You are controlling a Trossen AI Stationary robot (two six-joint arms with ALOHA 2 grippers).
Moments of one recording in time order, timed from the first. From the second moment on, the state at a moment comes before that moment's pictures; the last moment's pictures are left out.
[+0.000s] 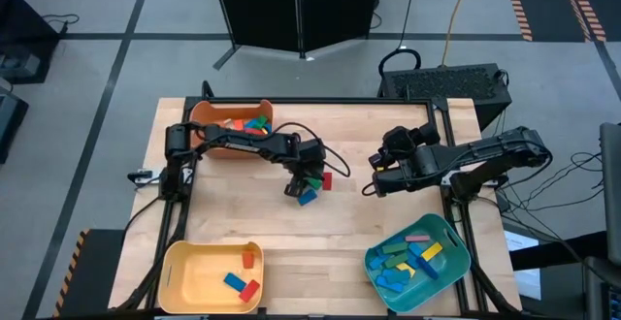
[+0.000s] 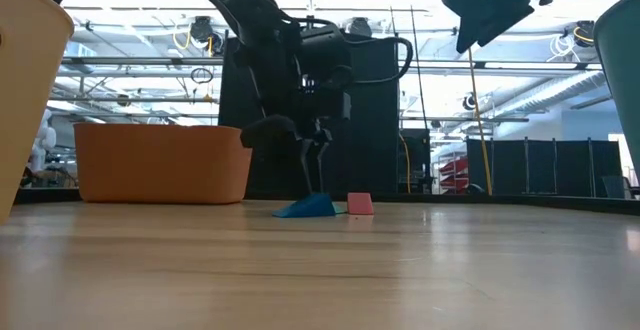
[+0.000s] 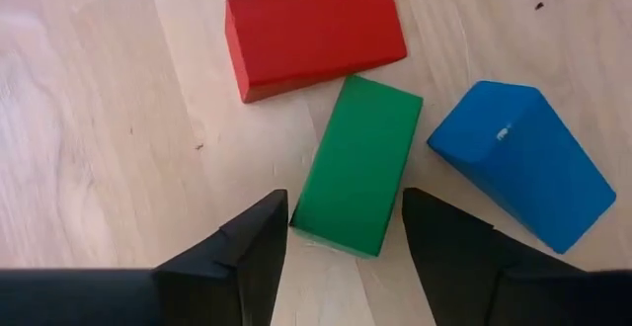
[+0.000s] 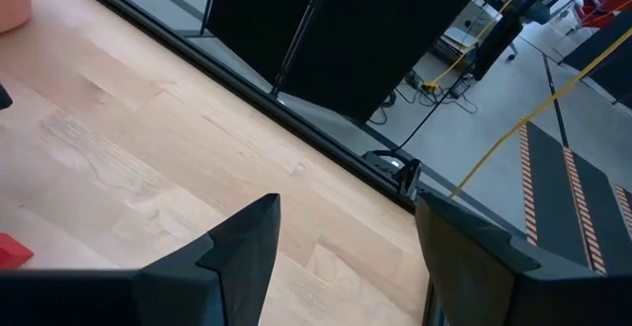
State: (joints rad) left arm 0.17 1.99 1.33 -0.55 0.11 0.48; right arm 0.20 1.40 1.26 -1.47 1.04 1.18
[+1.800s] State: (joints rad) left arm 0.01 1.78 1.52 -1.12 0.02 -0.19; right arm 0.20 1.40 1.26 -1.47 1.04 1.10
